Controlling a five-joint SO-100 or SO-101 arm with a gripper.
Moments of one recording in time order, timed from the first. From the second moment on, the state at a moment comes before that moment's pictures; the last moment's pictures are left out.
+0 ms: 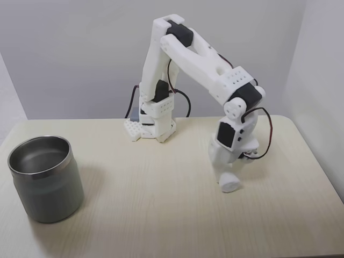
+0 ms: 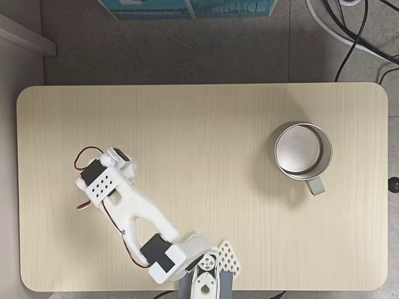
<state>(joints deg) -50.3 103.0 77.0 68.5 -52.6</state>
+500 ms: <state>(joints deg) -49.6 67.3 82.7 84.6 -36.5</state>
